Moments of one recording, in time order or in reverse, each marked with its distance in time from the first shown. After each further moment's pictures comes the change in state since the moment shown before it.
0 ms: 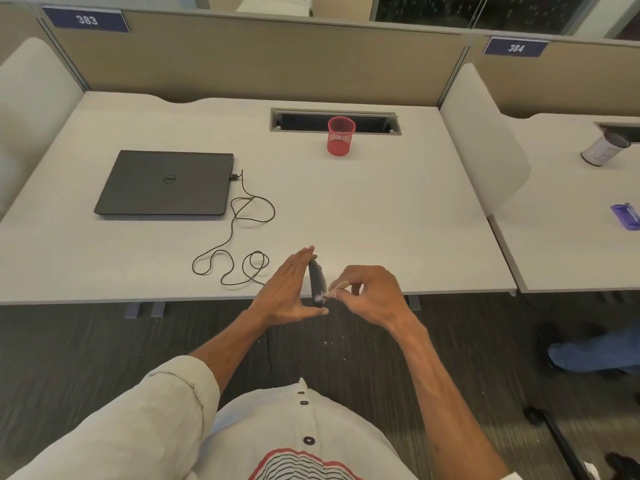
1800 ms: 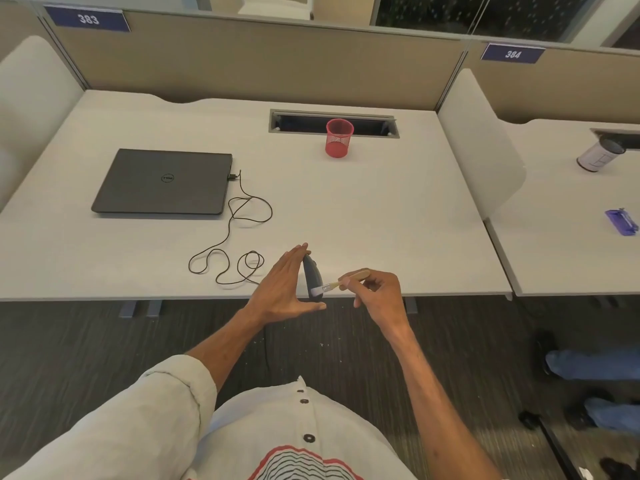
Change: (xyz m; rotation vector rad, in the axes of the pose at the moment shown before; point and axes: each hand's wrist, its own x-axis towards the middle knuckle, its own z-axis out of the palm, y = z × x) left_hand 0.001 0.004 -0.001 -0.064 0.026 -0.055; right_hand -0.012 0.030 0.019 0.564 0.253 0.298
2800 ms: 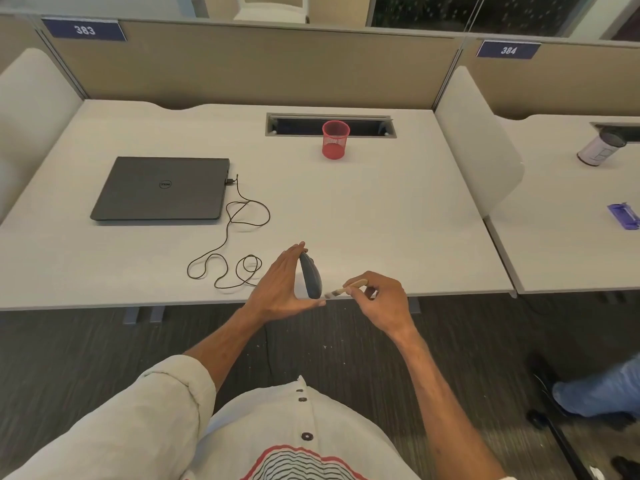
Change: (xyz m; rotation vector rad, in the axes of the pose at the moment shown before) left_hand 0.006 0.006 -0.007 -0.042 0.012 -0.019; right_hand 0.003 0.015 -0.015 -0.372 -0.047 -0.107
